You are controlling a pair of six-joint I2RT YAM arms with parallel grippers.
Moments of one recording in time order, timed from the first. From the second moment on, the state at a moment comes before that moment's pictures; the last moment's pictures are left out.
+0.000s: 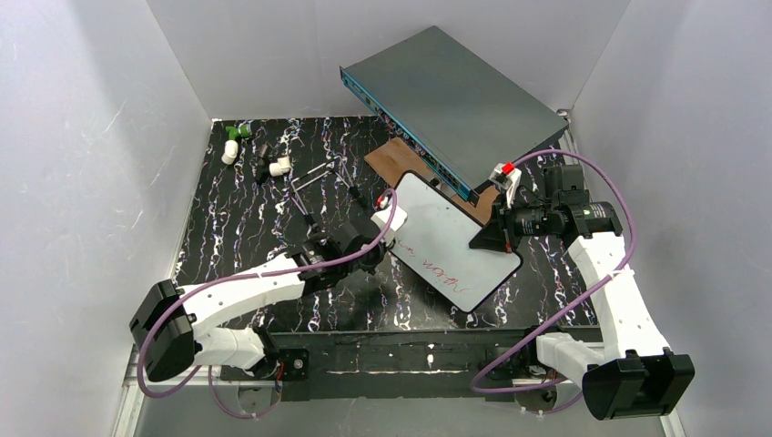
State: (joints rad) left arm -0.98 1.24 0.88 -0.29 -0.26 -0.04; right arm 0.12 1.06 1.08 -1.00 -0.99 -0.35
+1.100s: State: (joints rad) left arm -0.97 1.30 0.87 -0.31 -0.24 -0.03; right arm 0.12 1.06 1.08 -1.00 -0.96 -0.36
